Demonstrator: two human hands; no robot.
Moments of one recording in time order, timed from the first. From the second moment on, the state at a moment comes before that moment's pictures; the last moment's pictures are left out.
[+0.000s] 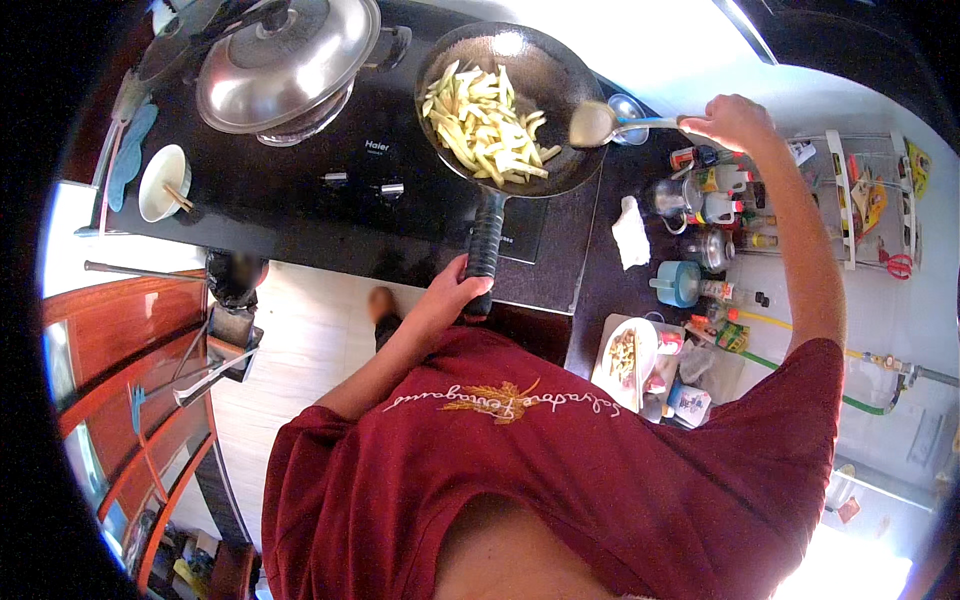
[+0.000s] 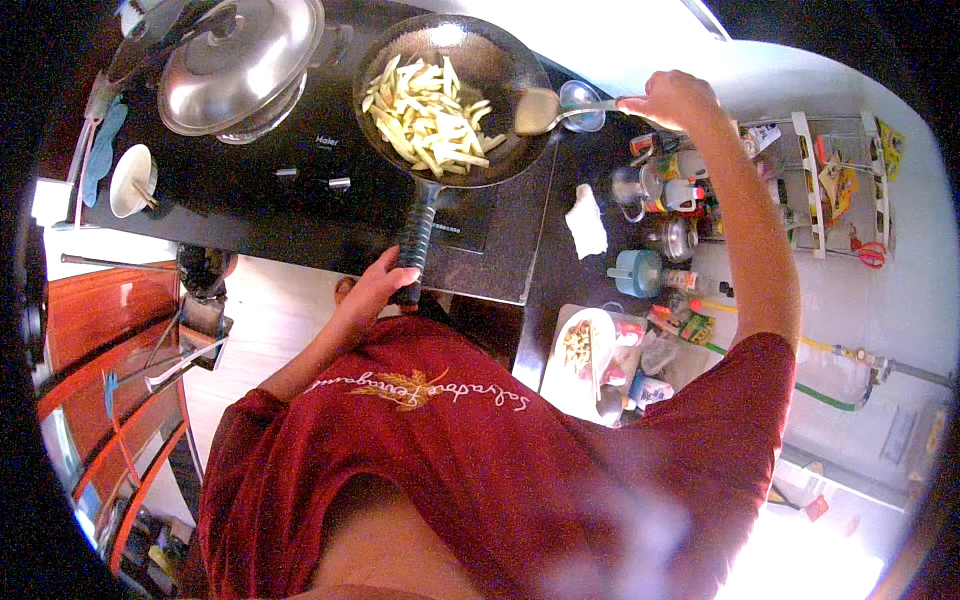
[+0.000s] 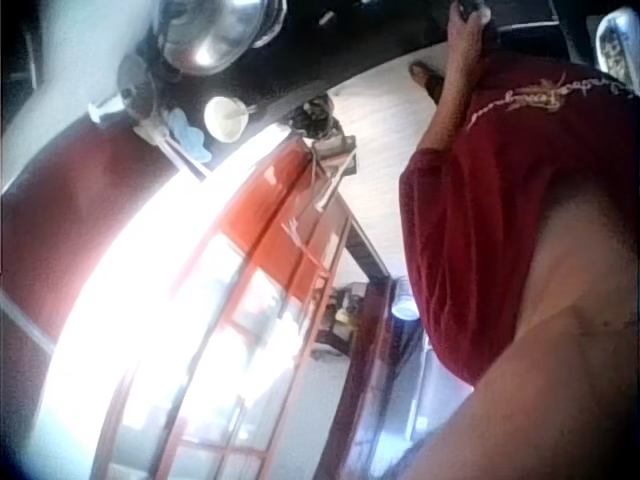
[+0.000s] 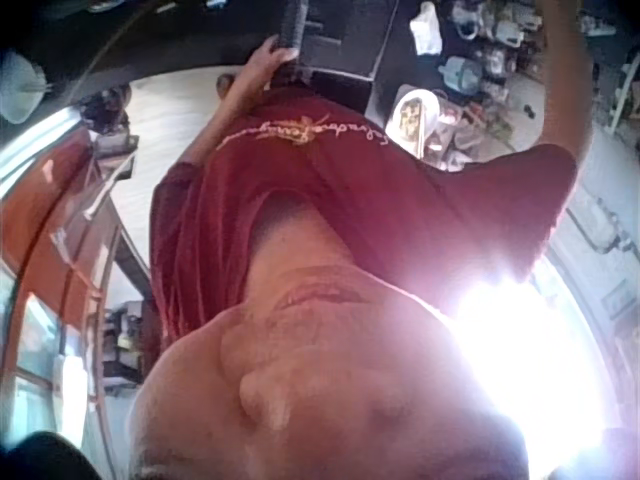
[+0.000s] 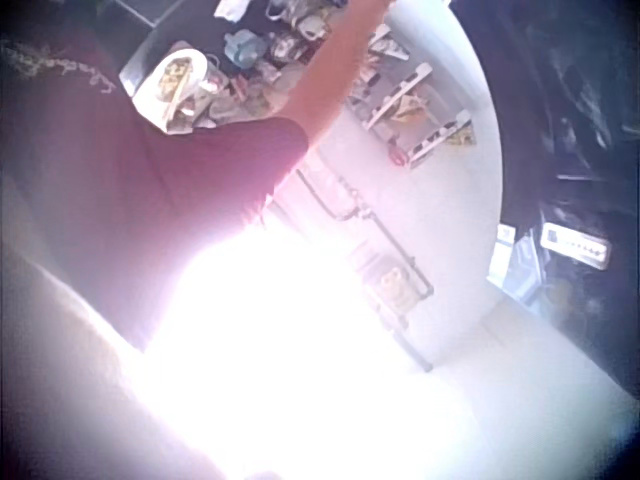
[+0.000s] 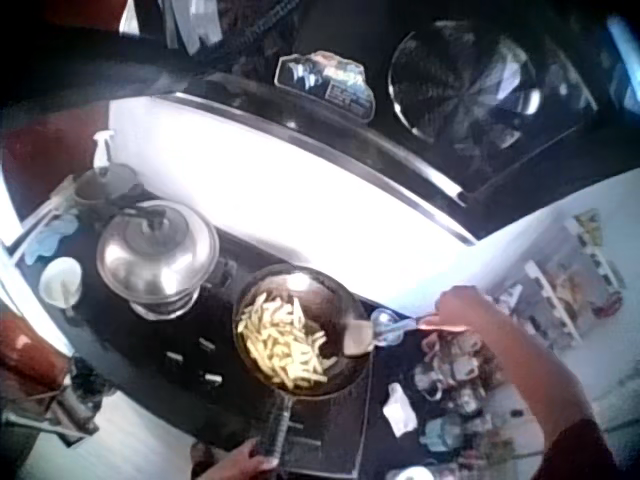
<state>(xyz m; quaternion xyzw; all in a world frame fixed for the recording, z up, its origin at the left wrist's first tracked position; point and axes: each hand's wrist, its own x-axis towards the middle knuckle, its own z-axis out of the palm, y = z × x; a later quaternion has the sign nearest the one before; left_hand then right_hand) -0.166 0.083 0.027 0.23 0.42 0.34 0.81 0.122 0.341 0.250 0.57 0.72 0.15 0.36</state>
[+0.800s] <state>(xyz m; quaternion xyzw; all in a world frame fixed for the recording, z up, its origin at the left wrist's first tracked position) -0.170 0.092 0.012 0.30 0.40 0.31 0.81 0.104 0.230 0.170 0.63 0.75 0.08 0.16</state>
